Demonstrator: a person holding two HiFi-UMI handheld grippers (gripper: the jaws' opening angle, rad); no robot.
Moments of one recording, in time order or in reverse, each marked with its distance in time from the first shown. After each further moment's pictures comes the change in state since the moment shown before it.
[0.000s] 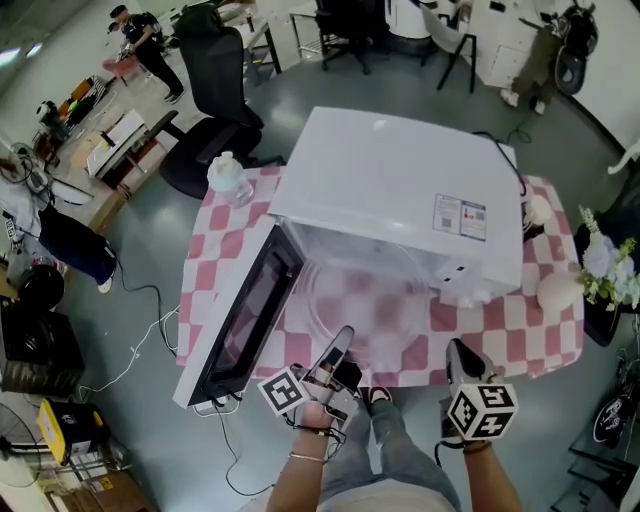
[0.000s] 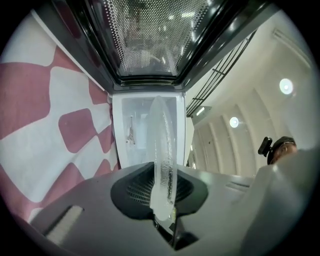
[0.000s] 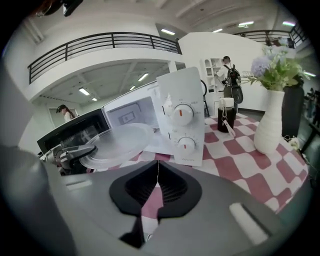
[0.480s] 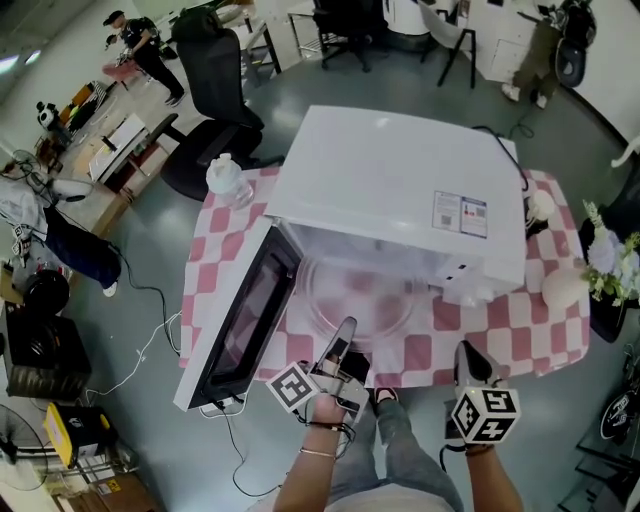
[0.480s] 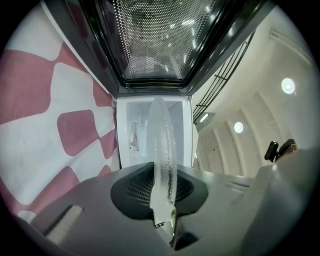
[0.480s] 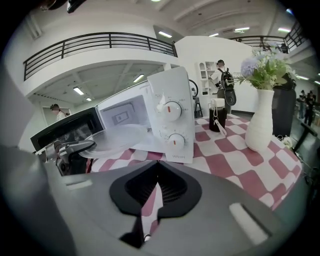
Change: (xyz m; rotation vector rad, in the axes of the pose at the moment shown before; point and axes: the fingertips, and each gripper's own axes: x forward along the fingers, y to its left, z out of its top) left arm 0.016 0.011 0.007 -0.016 -0.097 0.047; right arm -0.003 -0.019 -0.009 0.007 -0.020 -0.067
